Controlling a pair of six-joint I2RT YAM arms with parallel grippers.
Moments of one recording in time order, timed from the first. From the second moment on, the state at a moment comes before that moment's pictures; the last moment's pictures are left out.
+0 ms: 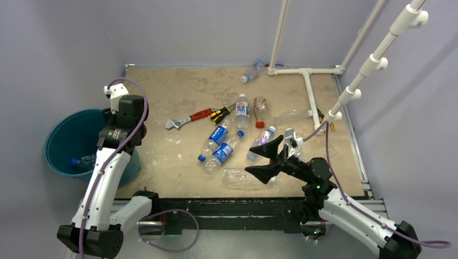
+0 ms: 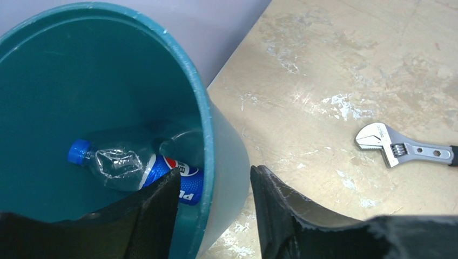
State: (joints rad) left arm -0.14 0.96 1.13 -0.90 -0.81 -0.32; right arm 0.73 0.54 0.15 0.69 -0.46 0.58
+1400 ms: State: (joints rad) left arm -0.47 1.62 1.68 -0.46 -0.75 0.09; right arm 0.73 0.55 0.15 0.56 -0.42 0.54
